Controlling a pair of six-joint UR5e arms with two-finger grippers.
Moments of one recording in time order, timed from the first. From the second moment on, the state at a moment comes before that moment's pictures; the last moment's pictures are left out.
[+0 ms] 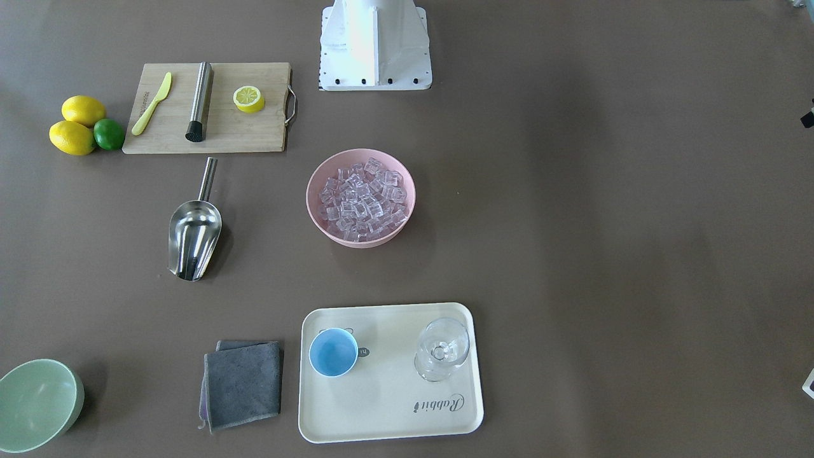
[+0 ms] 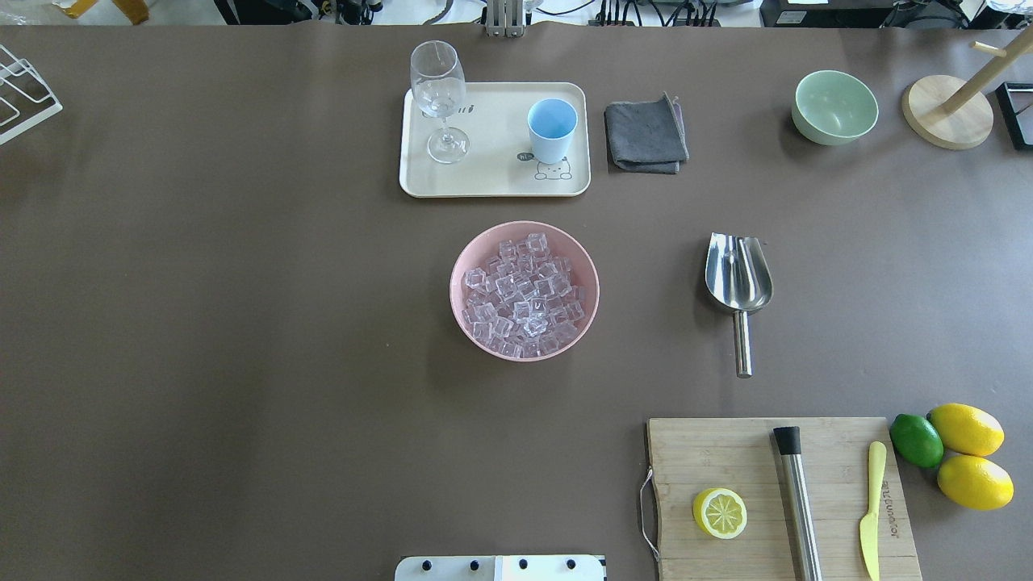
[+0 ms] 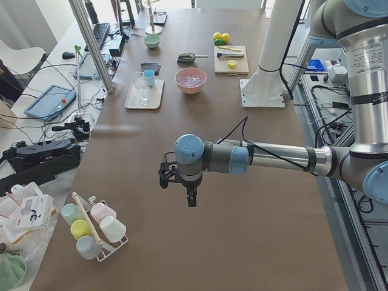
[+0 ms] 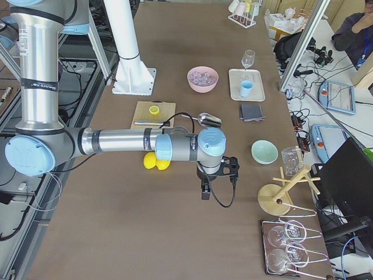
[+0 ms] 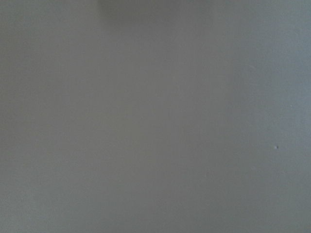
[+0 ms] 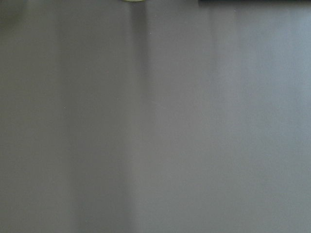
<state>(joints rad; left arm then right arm) -1.53 -1.35 -1.86 -1.57 -2.42 -0.14 1.57 -1.63 1.71 -1.61 2.33 0.06</state>
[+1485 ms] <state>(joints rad) -1.50 -1.39 -1.87 -1.57 -2.41 -0.14 1.55 -1.63 1.71 -1.62 2.33 0.05</state>
